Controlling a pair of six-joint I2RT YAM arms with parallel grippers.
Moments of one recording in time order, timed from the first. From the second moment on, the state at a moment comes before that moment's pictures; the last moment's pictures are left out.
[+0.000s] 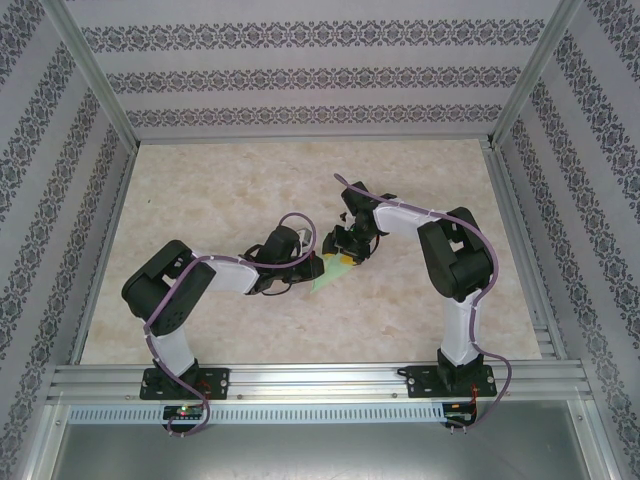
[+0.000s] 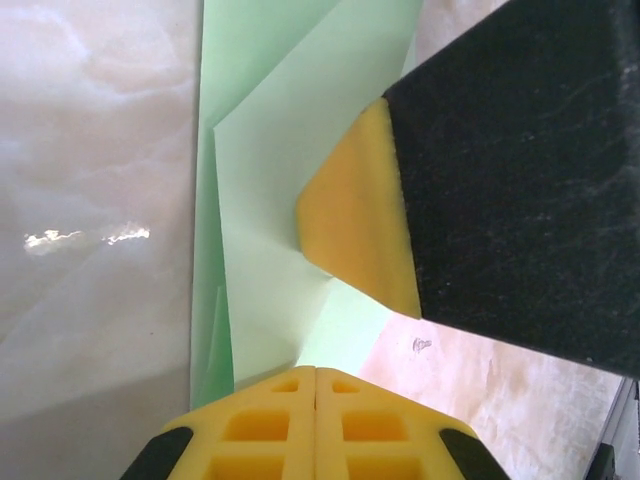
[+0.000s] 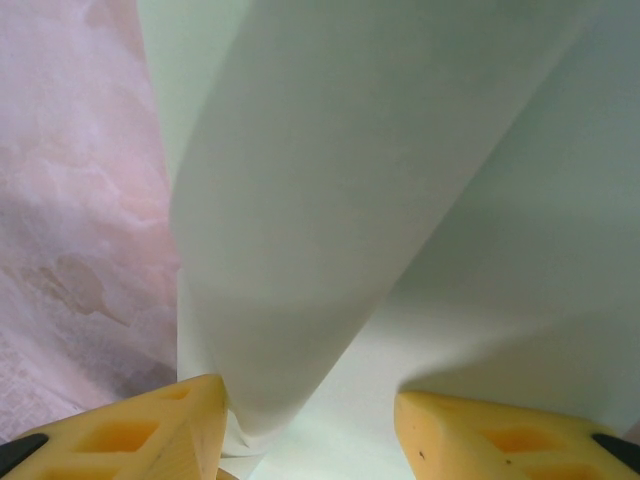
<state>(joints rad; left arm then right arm) -0.68 1.78 0.75 0.32 0.36 -0.87 0.48 2.03 1.29 -0.65 -0.45 0.61</state>
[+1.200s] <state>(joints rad) -0.68 1.73 0.69 0.31 0.37 -0.85 0.45 2.03 1.26 -0.63 -0.50 0.58</state>
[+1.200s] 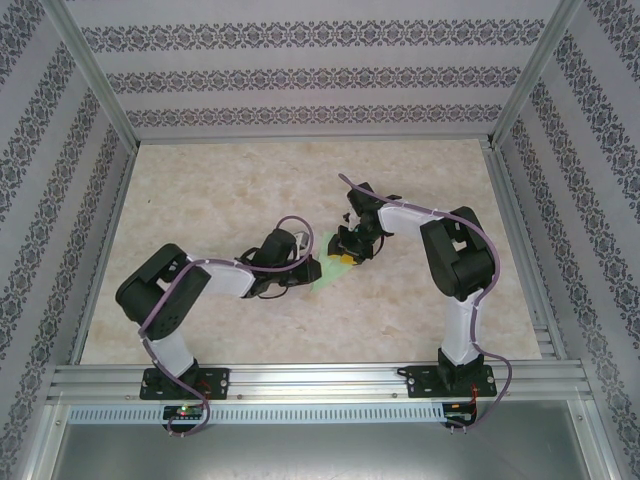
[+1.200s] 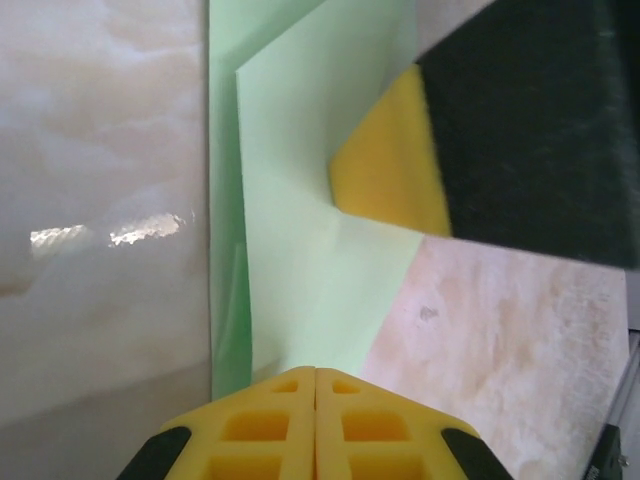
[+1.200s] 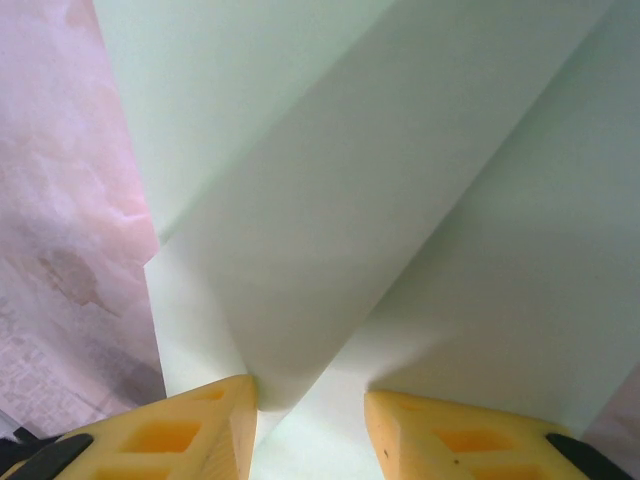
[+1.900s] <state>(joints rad) -0.68 1.65 0.62 0.32 0.39 -0.85 0.46 2.05 1.31 -0.68 -0.47 0.58</state>
